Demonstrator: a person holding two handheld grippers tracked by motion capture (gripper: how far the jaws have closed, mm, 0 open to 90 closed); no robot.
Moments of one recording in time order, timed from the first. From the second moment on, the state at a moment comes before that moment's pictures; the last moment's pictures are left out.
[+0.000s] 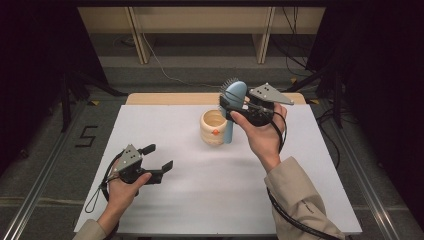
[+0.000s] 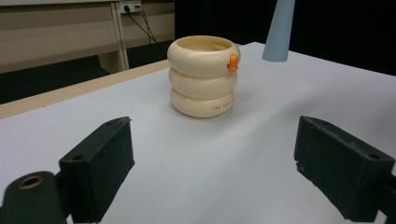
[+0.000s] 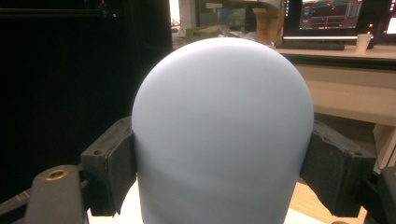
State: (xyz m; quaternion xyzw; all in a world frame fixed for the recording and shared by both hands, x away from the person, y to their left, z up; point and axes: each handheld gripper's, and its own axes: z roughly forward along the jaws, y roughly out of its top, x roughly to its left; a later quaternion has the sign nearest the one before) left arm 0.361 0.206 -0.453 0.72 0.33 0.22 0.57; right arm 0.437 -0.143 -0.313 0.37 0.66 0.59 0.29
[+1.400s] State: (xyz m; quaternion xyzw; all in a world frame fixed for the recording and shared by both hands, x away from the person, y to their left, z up) left arm 0.361 0.207 -0.452 0.72 0.34 0.22 0.57; right arm 0.448 -0.141 -0.303 0.37 0.65 0.59 0.30
